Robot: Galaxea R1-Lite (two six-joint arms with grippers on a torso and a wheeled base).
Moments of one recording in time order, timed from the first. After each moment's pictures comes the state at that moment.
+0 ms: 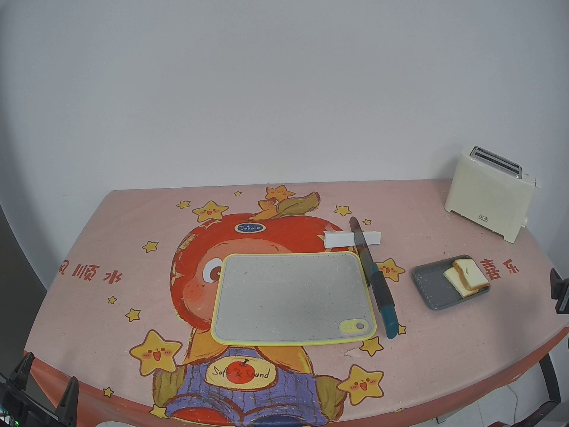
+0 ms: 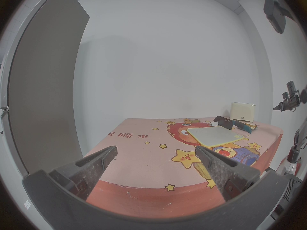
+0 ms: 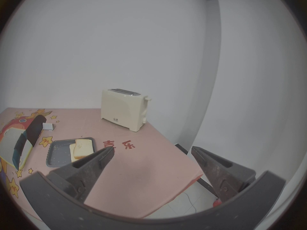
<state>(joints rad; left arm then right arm) -0.07 0.08 -0.02 -0.01 0.03 -0.02 -0.02 0.85 -0.21 -0.34 -0.60 -0.03</state>
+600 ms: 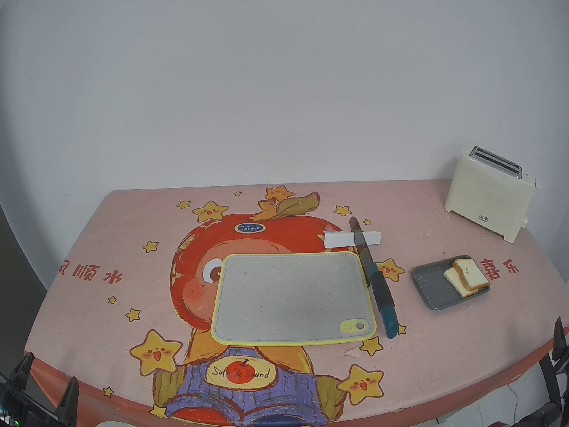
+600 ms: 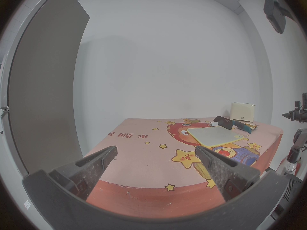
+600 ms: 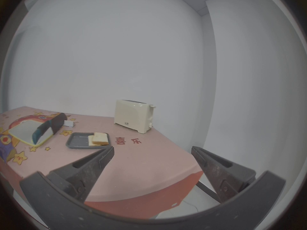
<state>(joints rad) -0.07 0.08 -0.02 -0.01 0.03 -0.02 -0.14 0.23 -0.02 -0.13 -0.30 -0.14</state>
